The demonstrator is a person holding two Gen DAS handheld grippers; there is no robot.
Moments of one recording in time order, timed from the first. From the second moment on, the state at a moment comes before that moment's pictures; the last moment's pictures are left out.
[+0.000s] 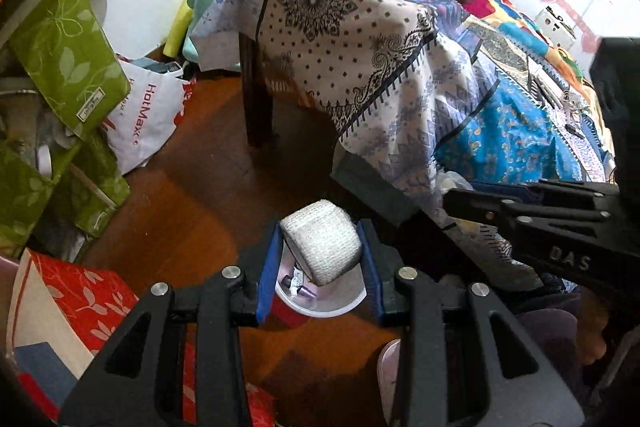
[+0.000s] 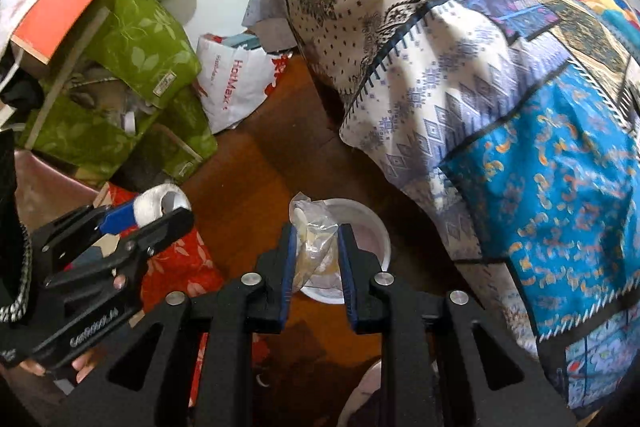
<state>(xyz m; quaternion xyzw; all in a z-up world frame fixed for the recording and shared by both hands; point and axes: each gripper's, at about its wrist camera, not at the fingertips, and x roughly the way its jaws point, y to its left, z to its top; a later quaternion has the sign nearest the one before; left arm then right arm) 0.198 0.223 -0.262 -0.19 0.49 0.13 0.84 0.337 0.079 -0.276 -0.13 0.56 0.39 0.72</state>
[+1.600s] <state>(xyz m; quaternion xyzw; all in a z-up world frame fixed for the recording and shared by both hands) 0.206 0.122 -0.125 -0.11 0.39 0.11 0.91 0.327 -0.045 -0.139 -0.07 0.42 0.38 0.82</state>
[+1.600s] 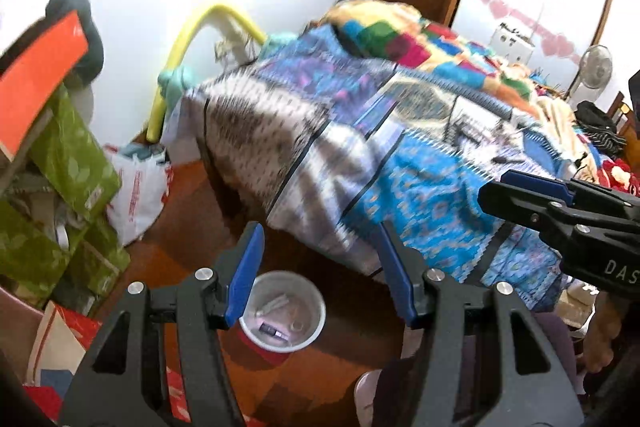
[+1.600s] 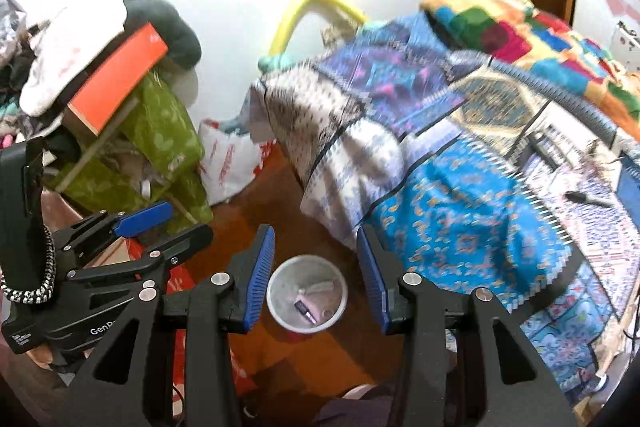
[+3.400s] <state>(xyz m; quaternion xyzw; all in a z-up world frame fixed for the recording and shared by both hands) 0.475 -0.063 -0.196 -0.07 0.46 -0.03 0.89 0.507 -0.284 -0.218 0.07 0.50 0.18 0.85</state>
